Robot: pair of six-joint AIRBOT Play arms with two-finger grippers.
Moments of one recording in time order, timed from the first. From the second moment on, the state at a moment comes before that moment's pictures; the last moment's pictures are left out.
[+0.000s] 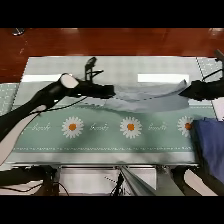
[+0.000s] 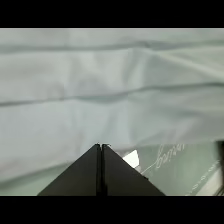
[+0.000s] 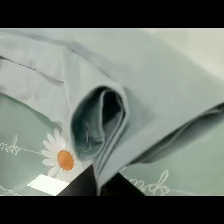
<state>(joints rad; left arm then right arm) -0.50 -1.51 1.15 0.67 -0.72 -1.32 -0.34 -1.05 1.07 -0.95 1.39 1.26</state>
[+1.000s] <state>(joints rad) -0.58 -1.86 1.73 0.74 -1.03 -1.59 -0.29 -0.70 1.00 -0.91 1.46 1.37</state>
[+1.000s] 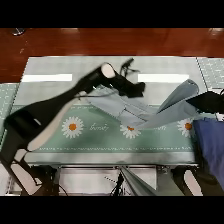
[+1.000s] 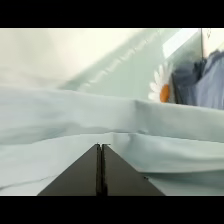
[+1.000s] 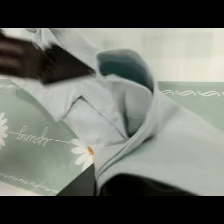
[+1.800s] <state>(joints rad) 0.18 -0.71 0.97 0.94 -1.20 -1.46 0.43 -1.54 1.50 -0.76 1.02 1.39</state>
